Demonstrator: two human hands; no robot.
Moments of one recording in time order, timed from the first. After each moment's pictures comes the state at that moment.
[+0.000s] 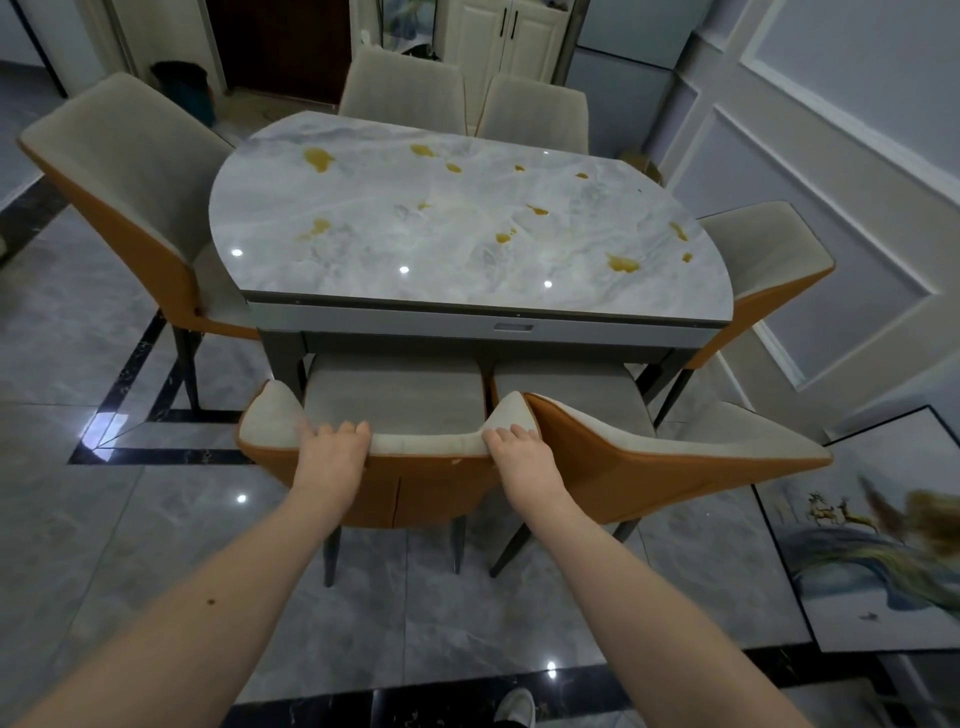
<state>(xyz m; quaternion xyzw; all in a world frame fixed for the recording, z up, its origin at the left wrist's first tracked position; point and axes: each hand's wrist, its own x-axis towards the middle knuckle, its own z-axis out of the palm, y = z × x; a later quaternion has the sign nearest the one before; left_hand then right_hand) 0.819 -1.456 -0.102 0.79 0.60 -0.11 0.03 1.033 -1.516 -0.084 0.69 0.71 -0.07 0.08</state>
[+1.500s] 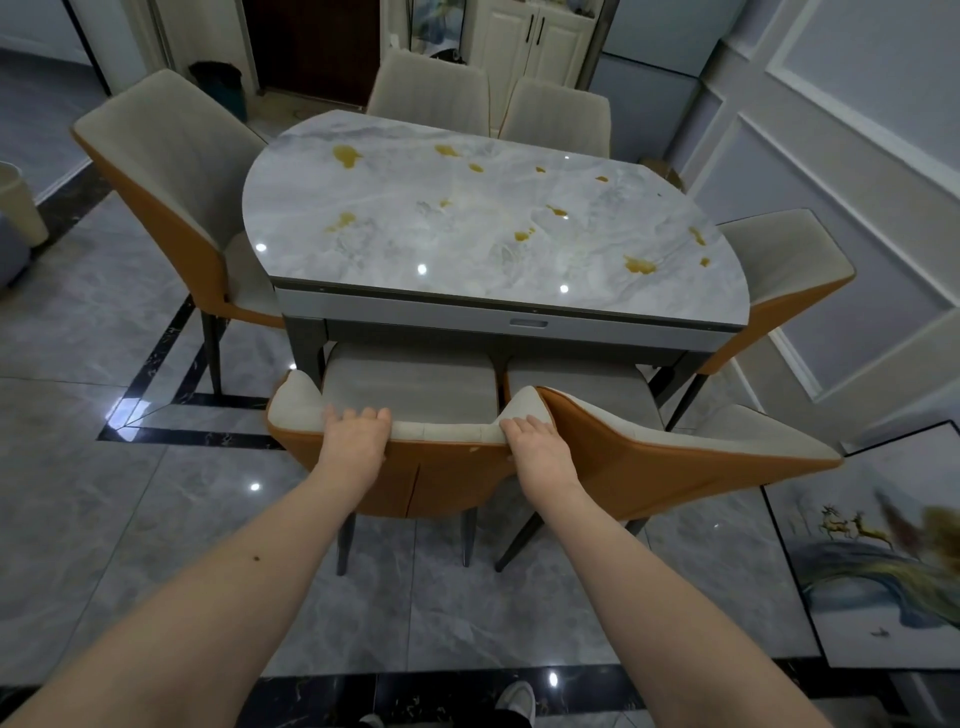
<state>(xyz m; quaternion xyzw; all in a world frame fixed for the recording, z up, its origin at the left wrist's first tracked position) 0.819 -1.469 -0.105 0.80 0.59 -0.11 0.05 1.035 -1.532 -0.087 0.71 0.70 -0.07 0.03</state>
